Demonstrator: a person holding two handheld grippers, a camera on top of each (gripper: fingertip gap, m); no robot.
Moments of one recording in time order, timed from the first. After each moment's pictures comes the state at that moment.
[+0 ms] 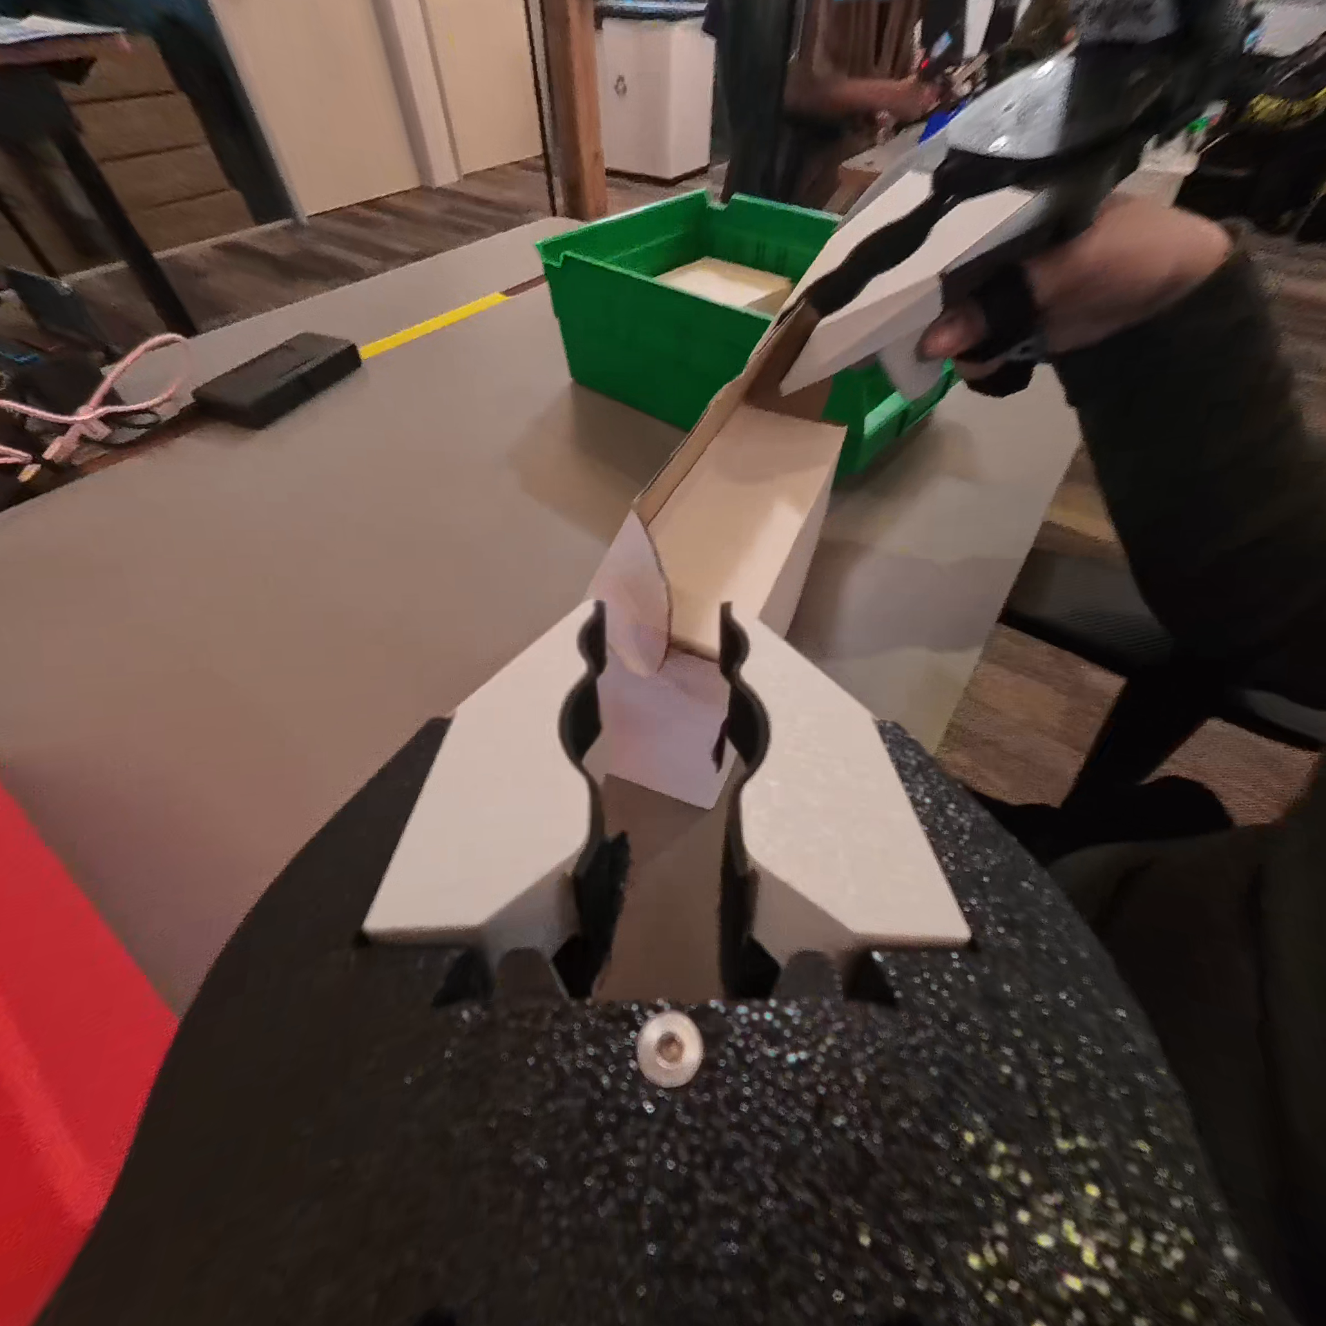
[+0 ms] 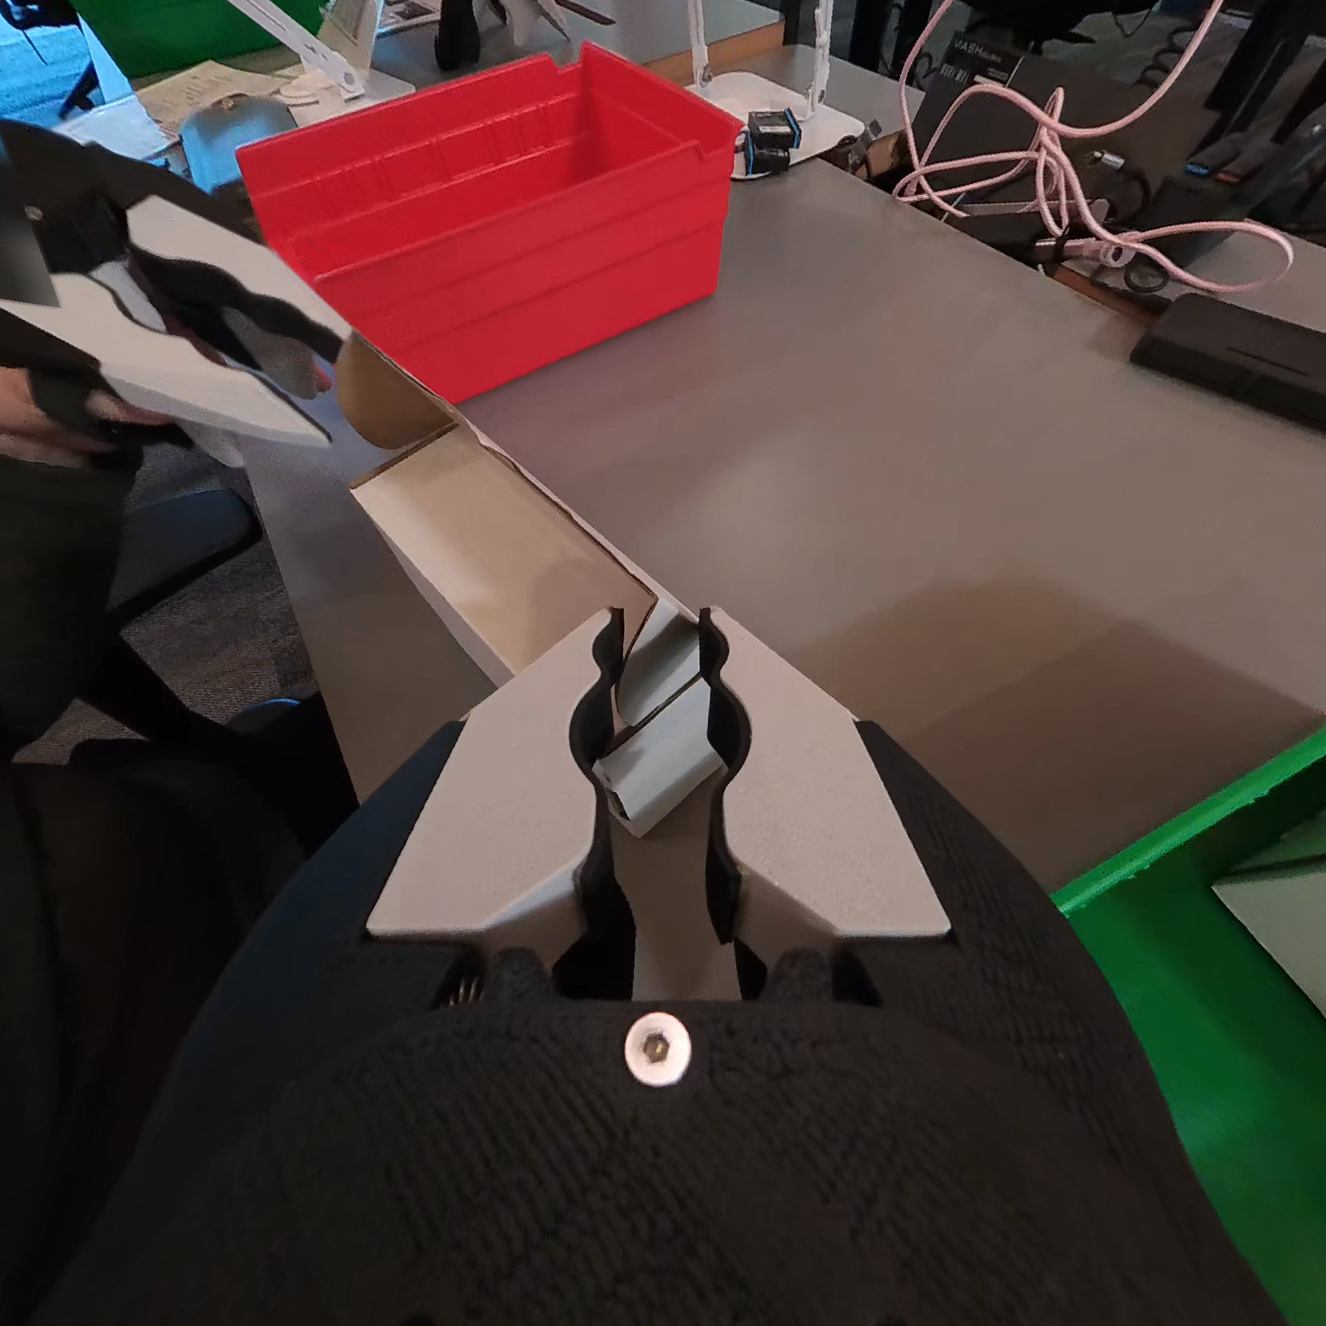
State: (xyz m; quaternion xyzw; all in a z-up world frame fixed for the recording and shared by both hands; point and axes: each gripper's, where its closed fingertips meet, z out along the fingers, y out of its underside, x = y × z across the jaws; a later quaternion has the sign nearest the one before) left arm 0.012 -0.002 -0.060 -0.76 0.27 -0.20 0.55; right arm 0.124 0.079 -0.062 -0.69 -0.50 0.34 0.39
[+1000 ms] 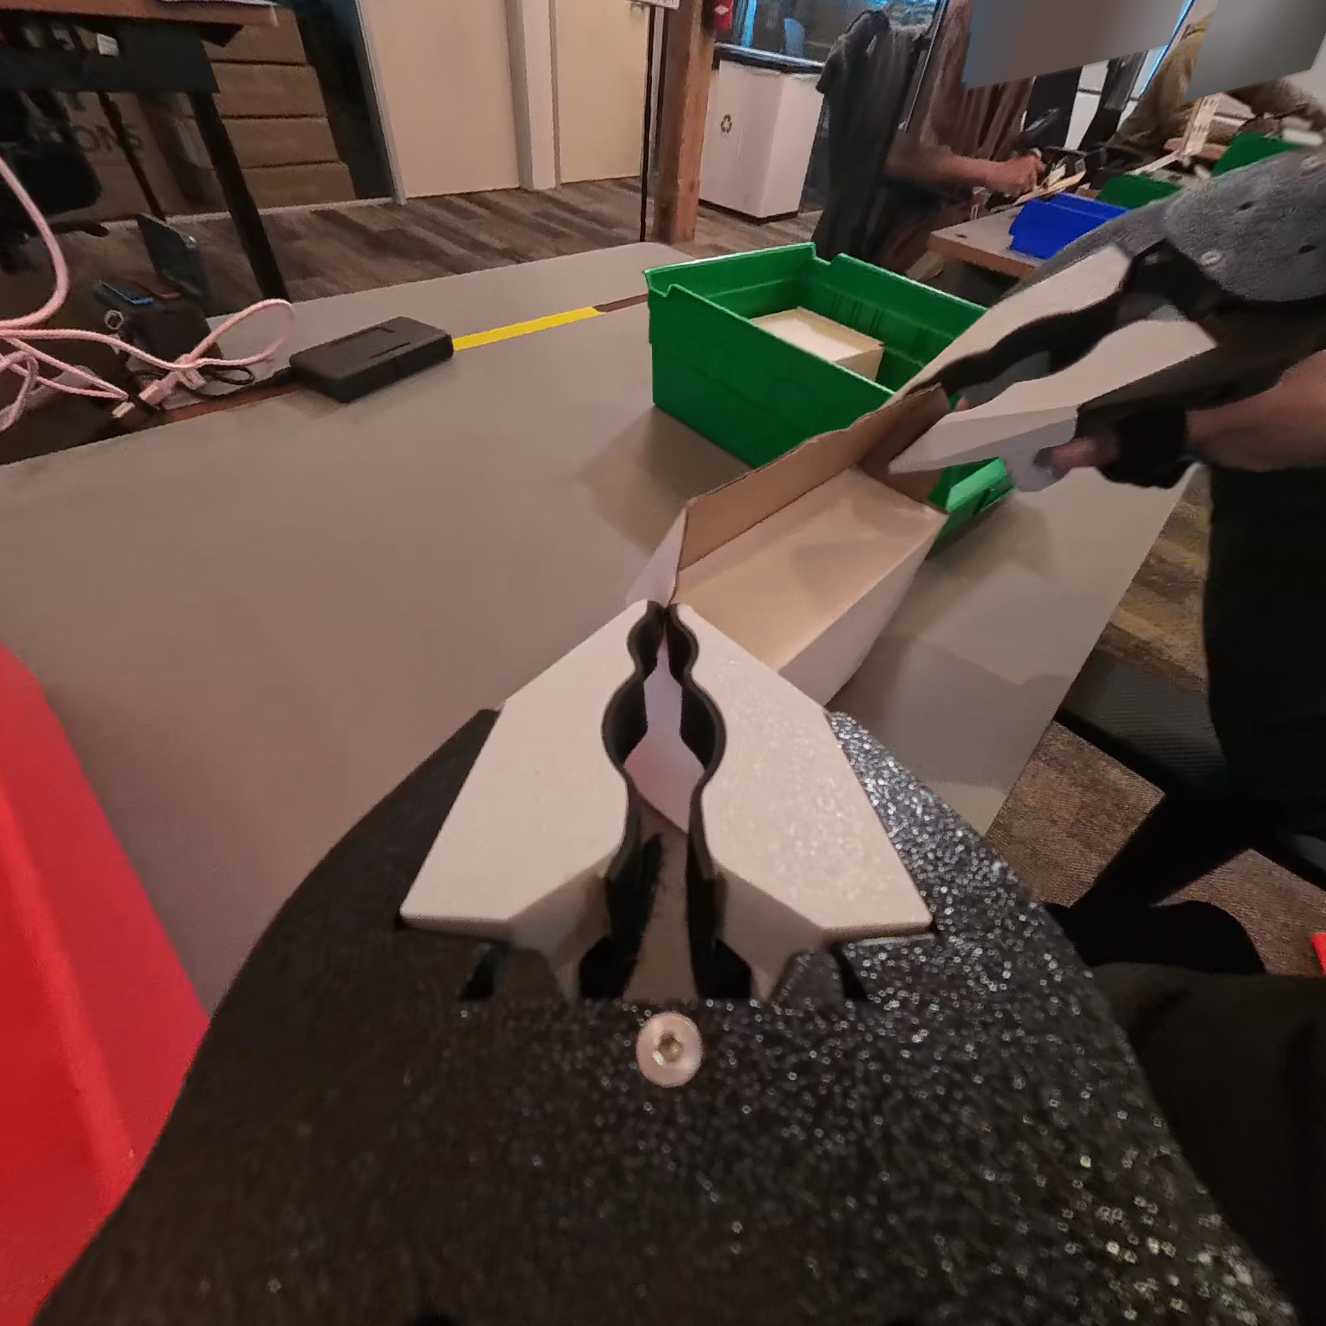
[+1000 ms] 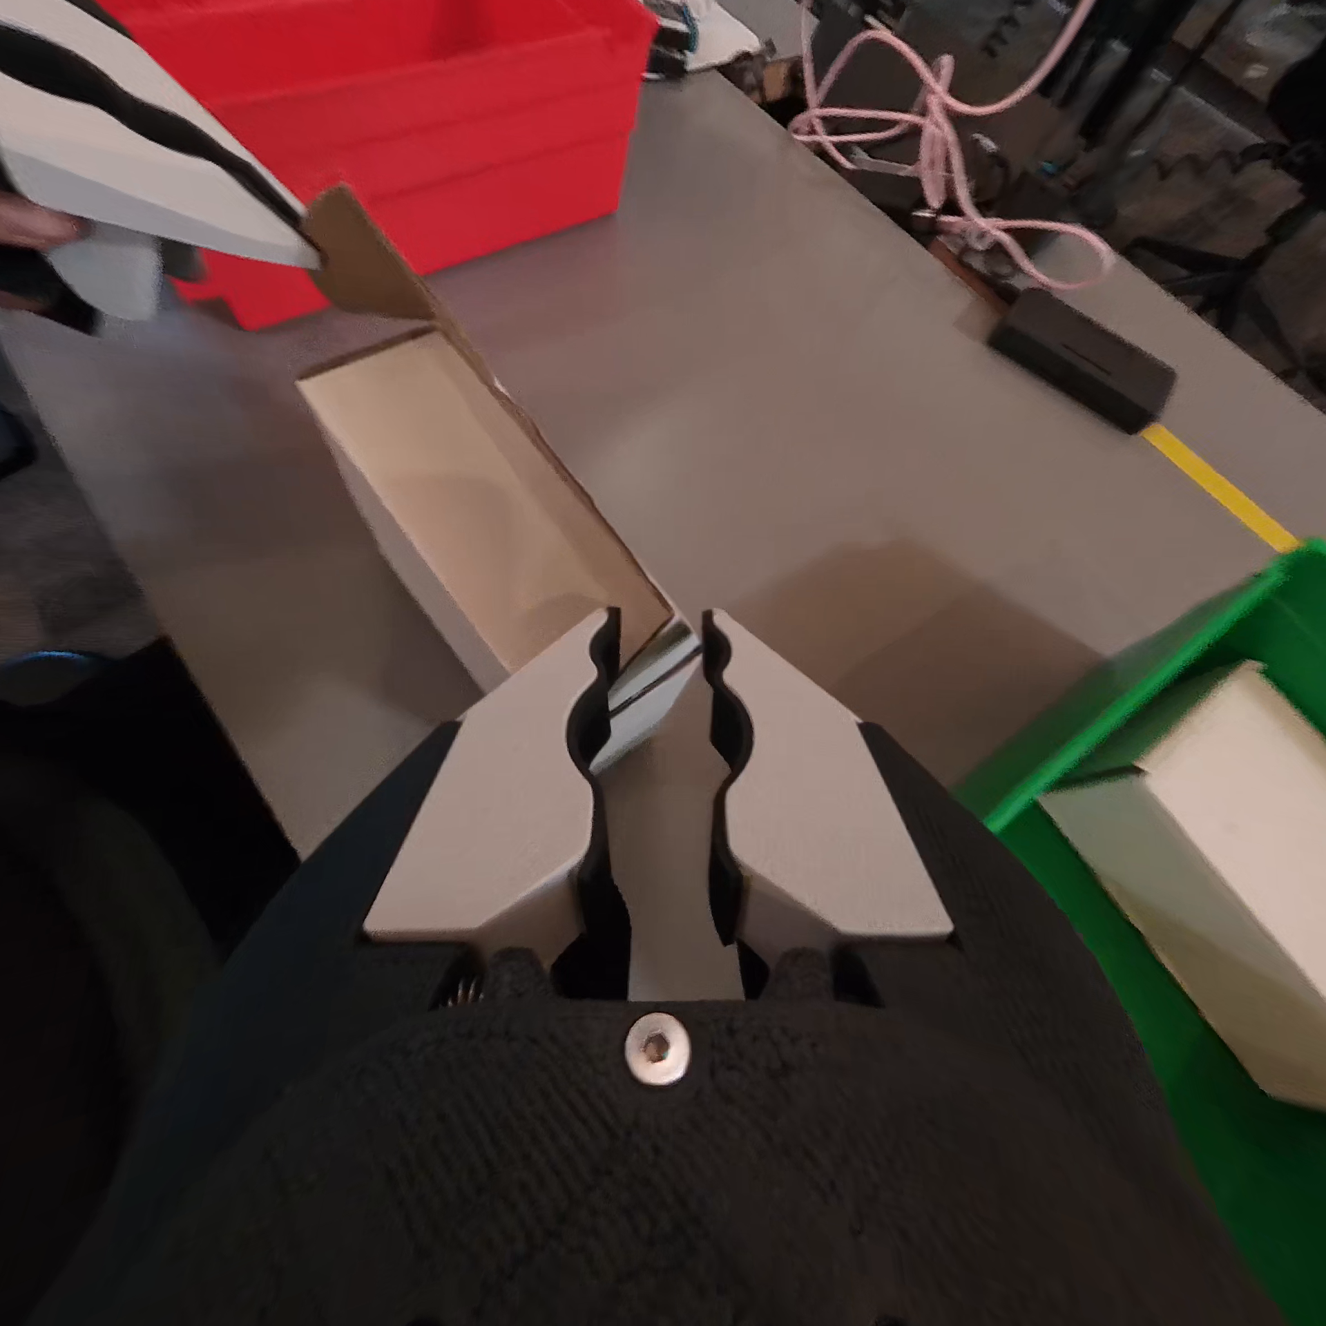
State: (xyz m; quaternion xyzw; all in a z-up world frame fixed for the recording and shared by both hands) left arm -0.006 0.026 -0.053 -0.78 0.18 -0.20 0.56; right arm 0.128 0.079 -0.063 -0.71 -0.52 0.20 0.43
